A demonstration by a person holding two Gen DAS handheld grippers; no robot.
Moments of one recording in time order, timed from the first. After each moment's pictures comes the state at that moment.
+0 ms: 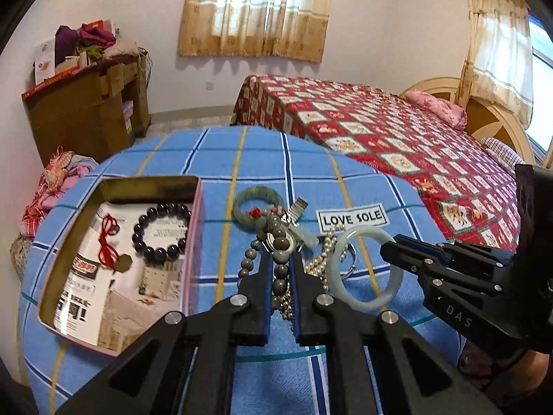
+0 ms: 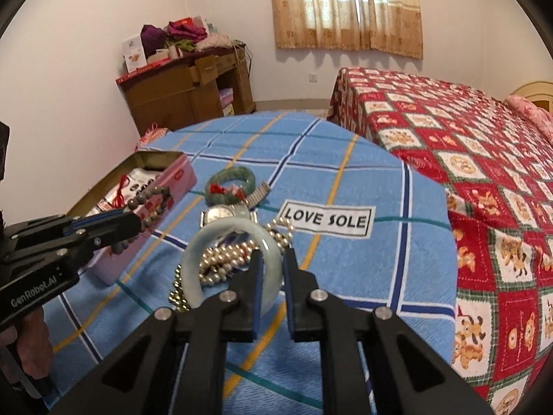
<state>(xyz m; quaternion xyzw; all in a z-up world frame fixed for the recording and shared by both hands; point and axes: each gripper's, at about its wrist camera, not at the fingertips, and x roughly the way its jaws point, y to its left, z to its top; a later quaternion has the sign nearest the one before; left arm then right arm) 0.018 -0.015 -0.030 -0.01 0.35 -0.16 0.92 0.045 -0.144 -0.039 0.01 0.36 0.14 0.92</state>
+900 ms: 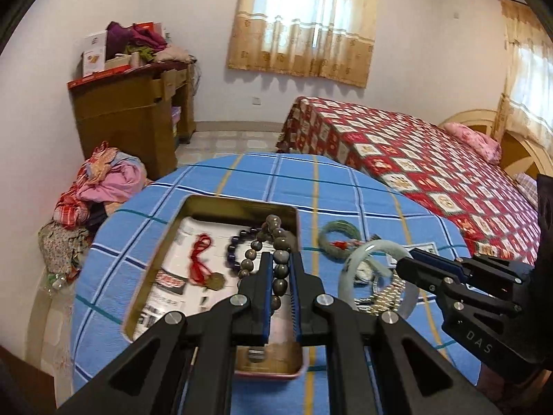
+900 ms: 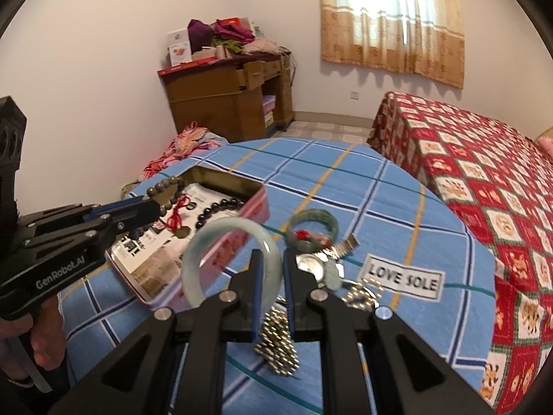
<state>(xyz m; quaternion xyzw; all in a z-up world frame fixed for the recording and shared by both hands) 0.024 0.067 -0.007 -0.04 0.33 -0.07 0.94 0.060 -0.062 -0.008 -0.03 0.34 0.21 0.92</state>
